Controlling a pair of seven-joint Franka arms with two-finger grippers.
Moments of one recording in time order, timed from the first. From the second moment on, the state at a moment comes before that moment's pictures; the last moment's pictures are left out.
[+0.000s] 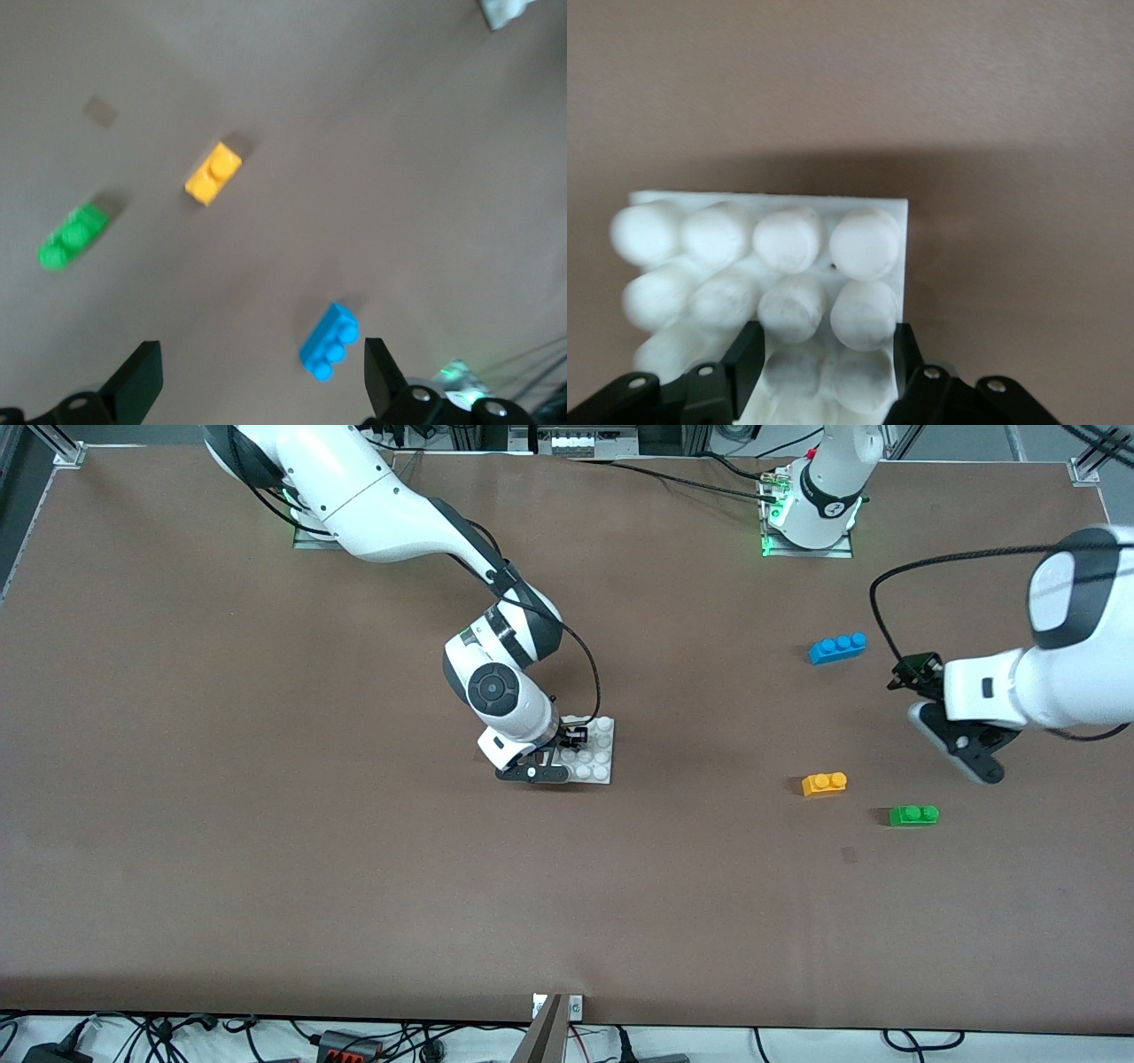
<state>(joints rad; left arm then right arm) 0.05 0.30 -0.09 -1.60 -0.04 1.63 0.77 0.58 0.88 0.16 -1.42 0.14 2.38 0.64</state>
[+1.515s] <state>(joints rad) 0.00 0.36 -0.11 -2.15 0.16 2.57 1.19 0.34 0.47 -0.07 -1.34 0.00 1.76 0.21</state>
